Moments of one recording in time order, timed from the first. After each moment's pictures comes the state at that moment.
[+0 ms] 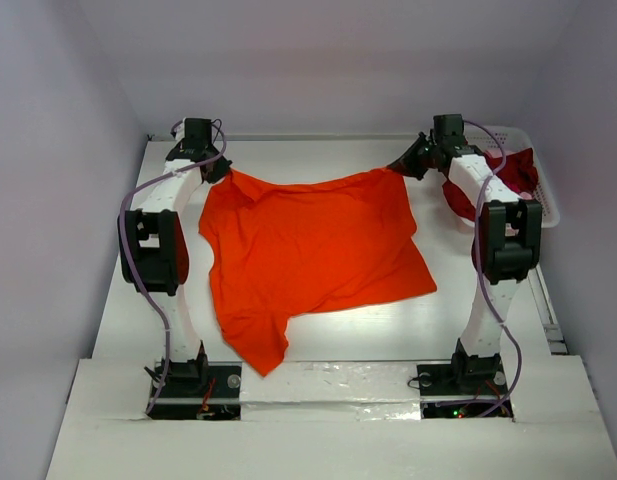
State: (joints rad) left arm -0.05 1.95 1.61 -0.45 -0.07 -0.74; right arm 0.06 2.03 1.70 -0.39 -0.37 0.82
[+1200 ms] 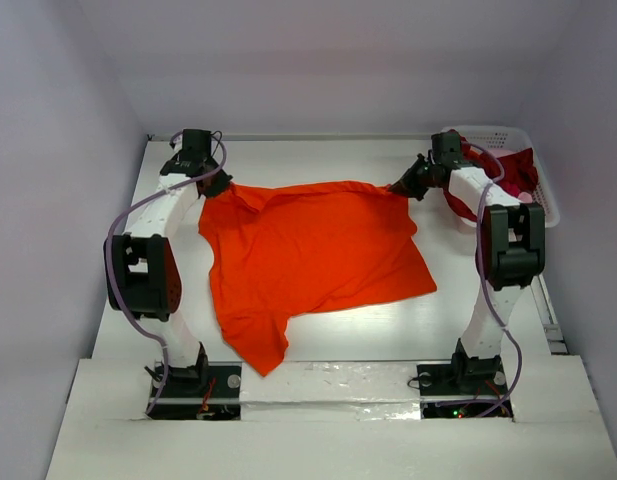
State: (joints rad) left arm -0.08 1.74 1.43 -0.53 -0.07 -0.72; right arm 0.06 1.99 1.52 -0.42 -0.39 0.84
